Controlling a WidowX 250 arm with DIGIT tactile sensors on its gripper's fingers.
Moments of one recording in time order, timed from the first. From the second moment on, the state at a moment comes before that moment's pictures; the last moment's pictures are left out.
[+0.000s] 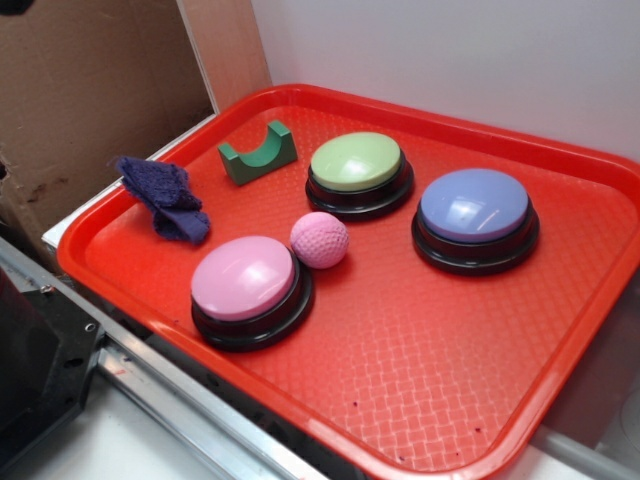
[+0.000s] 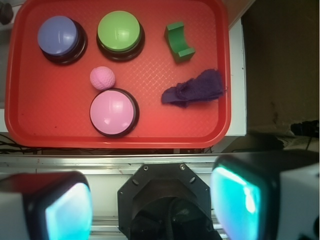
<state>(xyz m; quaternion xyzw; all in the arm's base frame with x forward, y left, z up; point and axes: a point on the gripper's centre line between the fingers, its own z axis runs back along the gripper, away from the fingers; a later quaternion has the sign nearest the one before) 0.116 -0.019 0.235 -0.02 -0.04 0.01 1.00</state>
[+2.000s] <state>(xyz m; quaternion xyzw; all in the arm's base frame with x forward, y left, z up) 0.188 0.068 0.042 -0.05 -0.14 0.52 0.84</state>
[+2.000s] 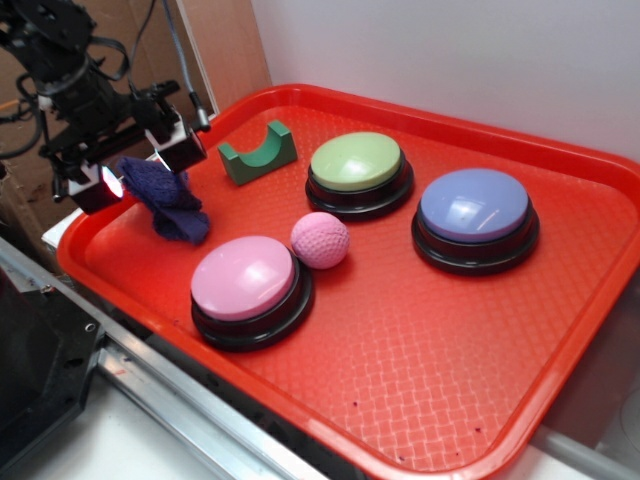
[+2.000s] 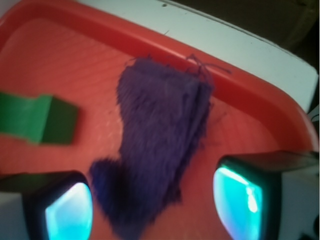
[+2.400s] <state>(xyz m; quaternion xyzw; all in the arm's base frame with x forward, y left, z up) 0.195 0.075 0.022 -0.05 -0.14 0.54 0.83</state>
